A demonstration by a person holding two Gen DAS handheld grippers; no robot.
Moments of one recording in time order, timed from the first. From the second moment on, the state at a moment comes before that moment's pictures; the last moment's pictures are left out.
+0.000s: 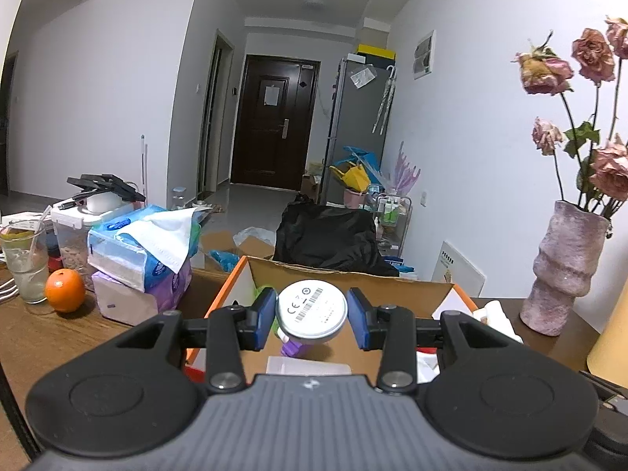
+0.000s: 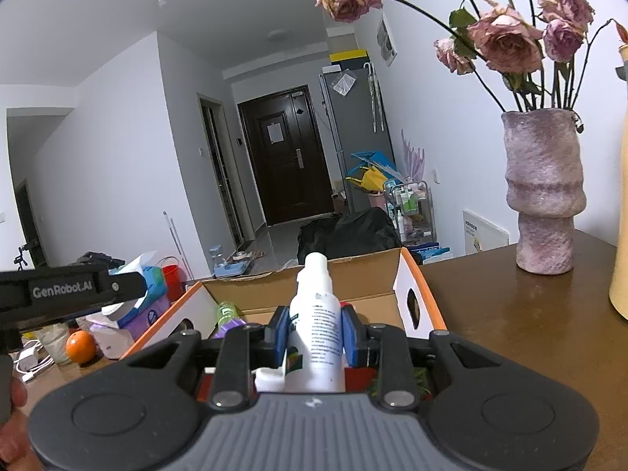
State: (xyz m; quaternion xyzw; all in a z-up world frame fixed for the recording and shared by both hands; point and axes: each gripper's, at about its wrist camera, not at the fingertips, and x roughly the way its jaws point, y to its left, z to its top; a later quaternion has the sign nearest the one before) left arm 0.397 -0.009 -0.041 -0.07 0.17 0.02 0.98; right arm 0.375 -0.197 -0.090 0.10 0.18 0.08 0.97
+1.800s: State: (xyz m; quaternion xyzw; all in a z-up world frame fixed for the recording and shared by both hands) left arm 0.491 0.008 -0.075 -0.02 0.19 0.06 0.98; right arm 0.483 -0.190 -0.105 0.06 0.23 0.04 0.97
